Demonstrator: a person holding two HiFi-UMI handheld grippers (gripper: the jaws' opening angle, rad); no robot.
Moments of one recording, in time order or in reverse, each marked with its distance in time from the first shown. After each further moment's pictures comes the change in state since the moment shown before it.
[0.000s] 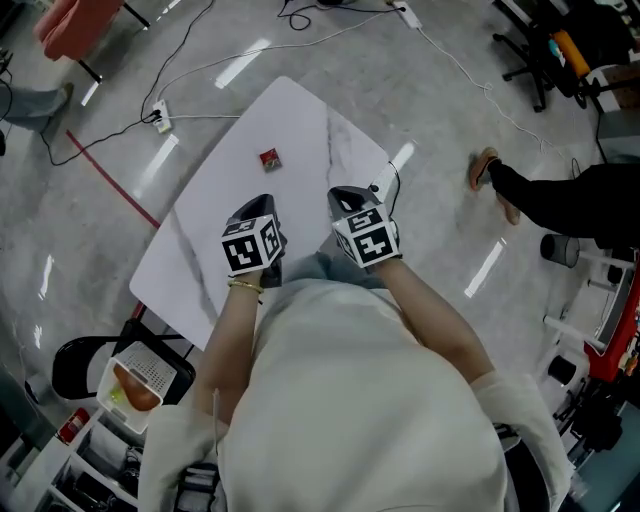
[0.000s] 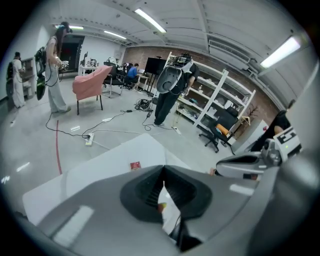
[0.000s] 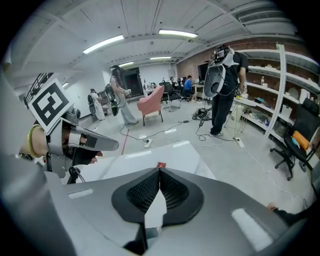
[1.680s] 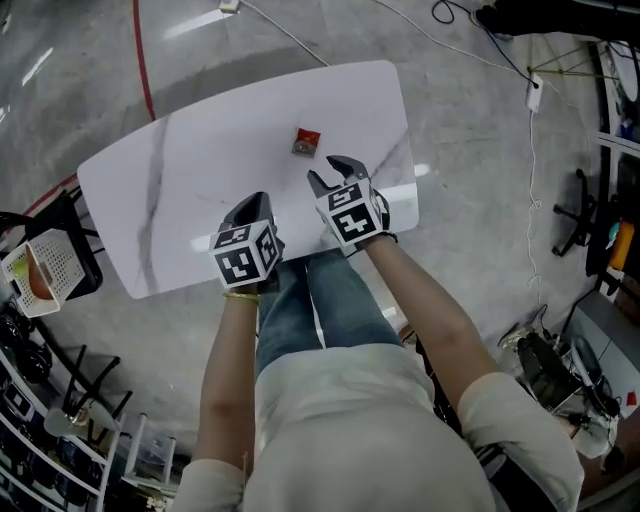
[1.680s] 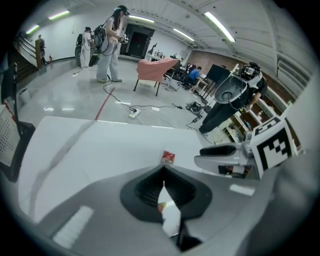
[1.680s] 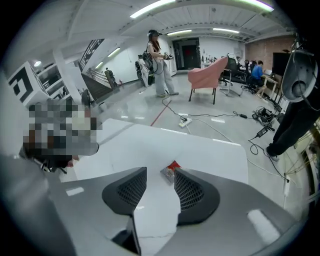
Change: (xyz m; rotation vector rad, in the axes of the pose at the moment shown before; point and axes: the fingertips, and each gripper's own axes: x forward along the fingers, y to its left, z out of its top) left arm 0.100 0.108 -0.069 -0.595 -0.020 0.363; right arm 0.253 0.023 0.006 -0.531 0.271 0.436
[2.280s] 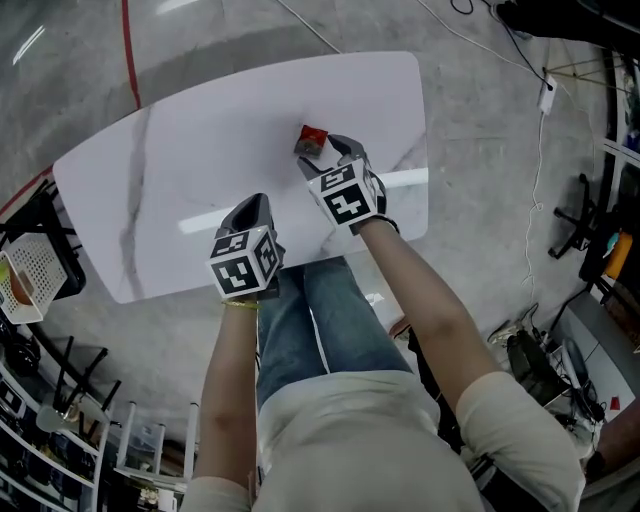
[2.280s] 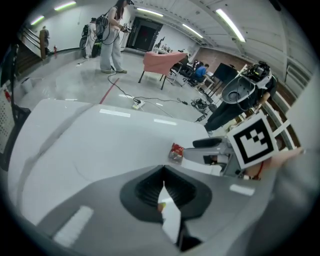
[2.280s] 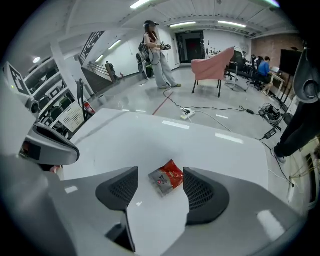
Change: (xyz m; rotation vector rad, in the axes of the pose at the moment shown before) left arm 0.061 0.025 -0.023 -0.070 0.051 0.004; right arm 0.095 -0.024 -0.011 -0.023 0.077 0.019
